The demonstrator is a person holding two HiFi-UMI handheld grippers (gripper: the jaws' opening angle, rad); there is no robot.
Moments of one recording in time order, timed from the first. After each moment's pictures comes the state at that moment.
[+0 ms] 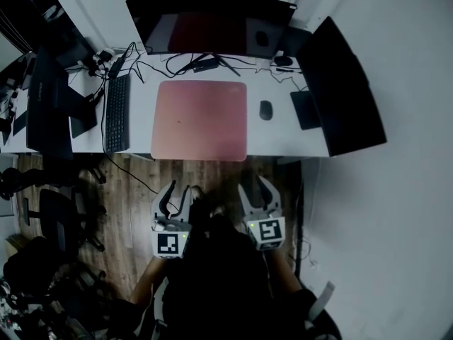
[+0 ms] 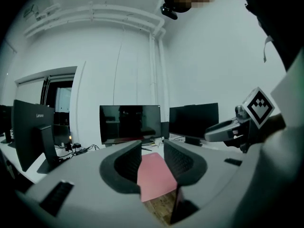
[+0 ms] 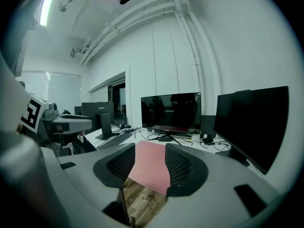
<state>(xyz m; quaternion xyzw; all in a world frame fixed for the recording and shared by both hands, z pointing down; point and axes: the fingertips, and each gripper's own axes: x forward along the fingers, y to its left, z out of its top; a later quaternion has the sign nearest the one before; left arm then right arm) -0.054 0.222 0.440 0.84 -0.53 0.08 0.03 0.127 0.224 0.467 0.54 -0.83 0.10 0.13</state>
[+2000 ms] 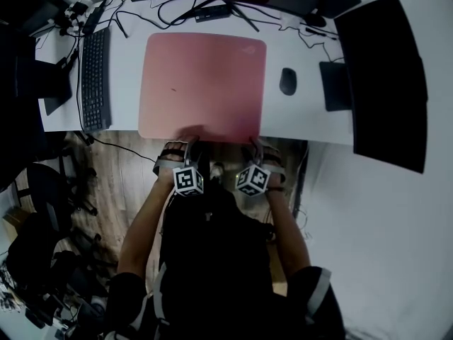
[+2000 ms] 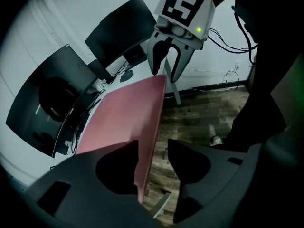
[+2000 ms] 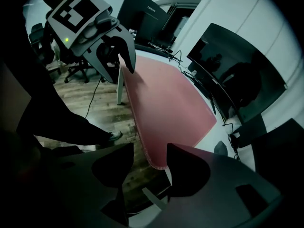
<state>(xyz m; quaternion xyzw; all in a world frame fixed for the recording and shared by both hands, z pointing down) -0.014 0.117 0.785 0.79 -0.21 0.55 -0.16 0.148 0.131 0.790 0.31 -0.74 -0.03 0.59</state>
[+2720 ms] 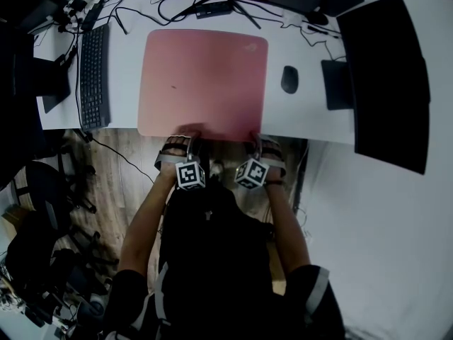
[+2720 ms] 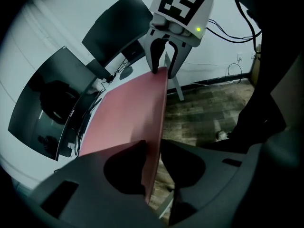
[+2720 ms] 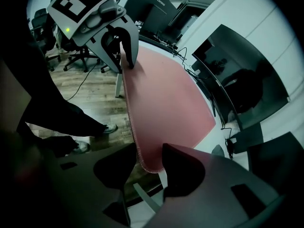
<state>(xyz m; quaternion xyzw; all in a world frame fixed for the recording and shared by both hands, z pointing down) -0.011 0.107 0.799 0.78 -0.20 0.57 -0.17 0.157 0.113 0.808 0.31 -0.72 -0.08 0.62</state>
